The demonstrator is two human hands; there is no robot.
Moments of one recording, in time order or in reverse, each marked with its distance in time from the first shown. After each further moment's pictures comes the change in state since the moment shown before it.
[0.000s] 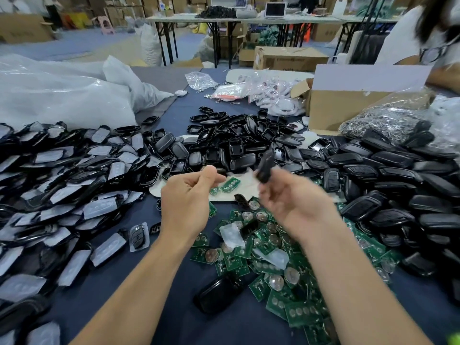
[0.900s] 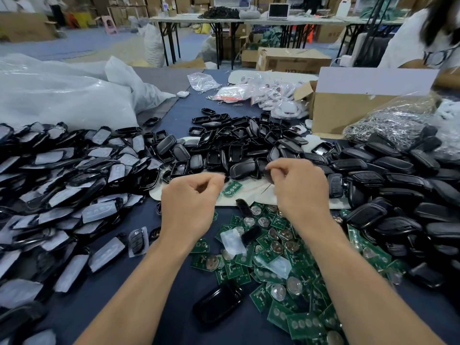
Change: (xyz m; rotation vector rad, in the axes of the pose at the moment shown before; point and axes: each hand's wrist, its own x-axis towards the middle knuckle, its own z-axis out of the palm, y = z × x) left_hand 0.010 -0.010 0.001 0.240 0.035 0.055; right_hand 0.035 -0.005 -0.001 -1.502 0.409 -0.768
